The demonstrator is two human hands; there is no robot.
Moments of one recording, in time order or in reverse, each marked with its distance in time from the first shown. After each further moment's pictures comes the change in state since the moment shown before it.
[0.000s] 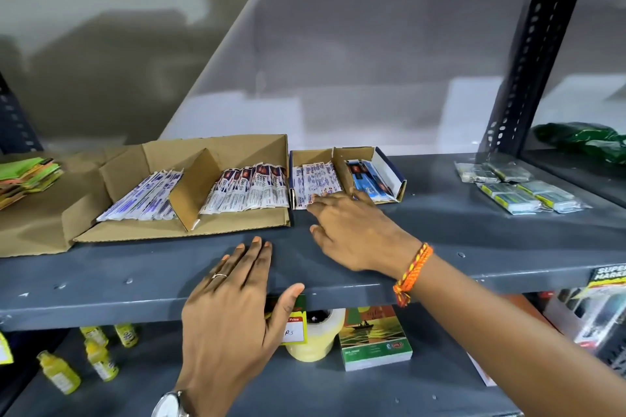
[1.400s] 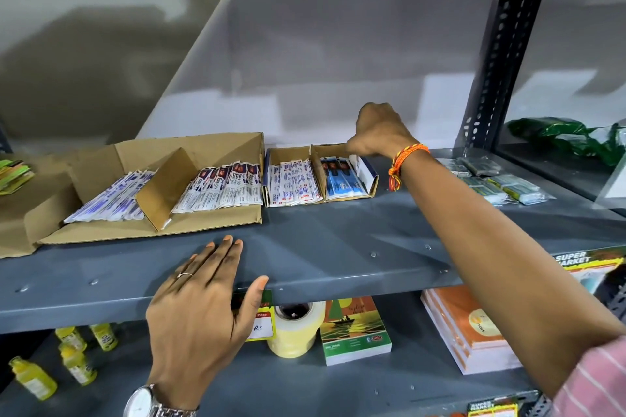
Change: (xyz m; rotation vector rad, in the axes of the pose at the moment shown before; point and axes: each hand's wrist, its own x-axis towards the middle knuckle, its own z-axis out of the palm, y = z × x) left_hand 0.000 0.005 0.006 -0.025 0.076 -0.039; right_hand 0.063 0.121 -0.060 0.207 0.146 0.587
